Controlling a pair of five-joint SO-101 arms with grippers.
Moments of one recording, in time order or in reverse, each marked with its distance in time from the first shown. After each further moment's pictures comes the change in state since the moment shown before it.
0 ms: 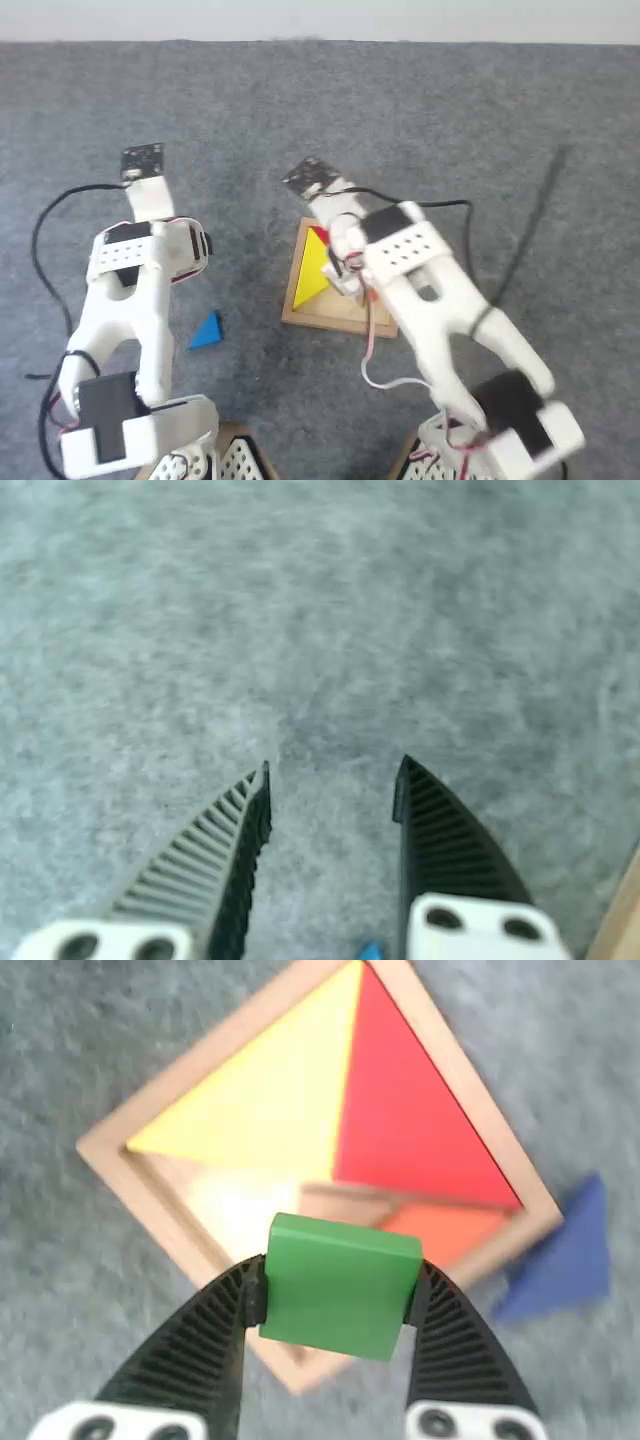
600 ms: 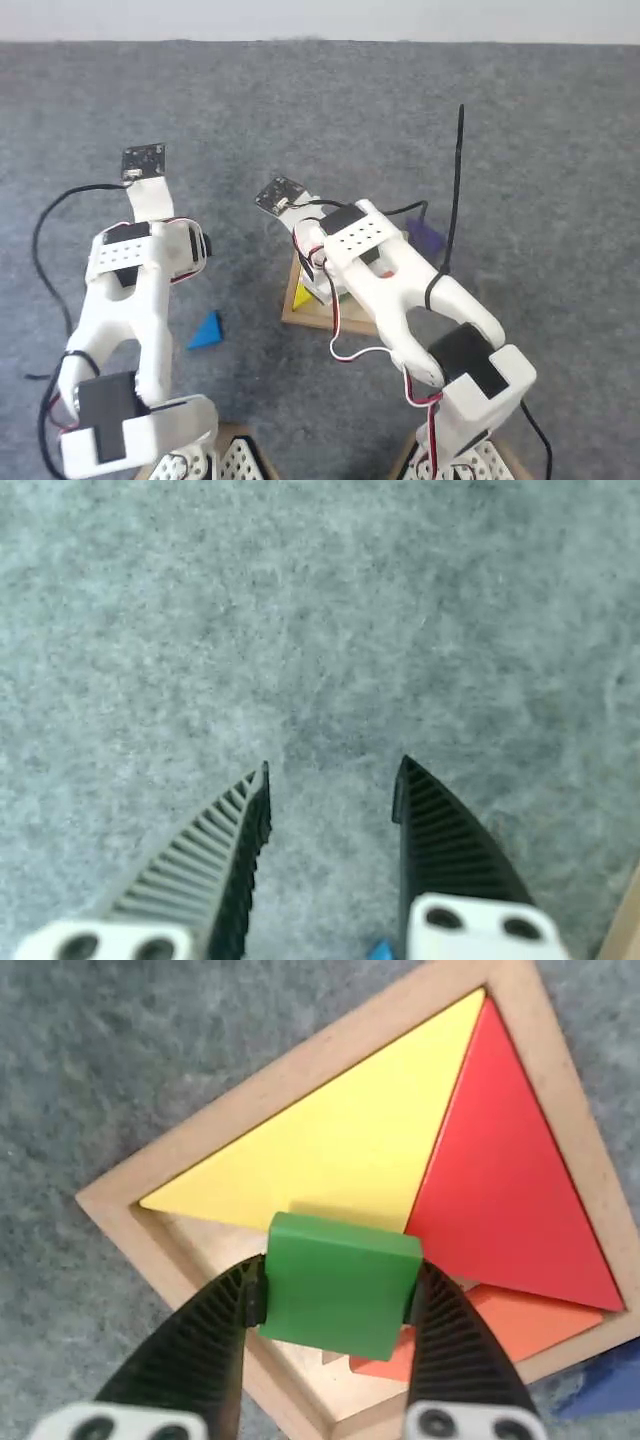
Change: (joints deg) left arm -0.4 0.0 0.0 0.0 -2.2; right arm -3.7 15.6 -7.1 -1.8 -0.5
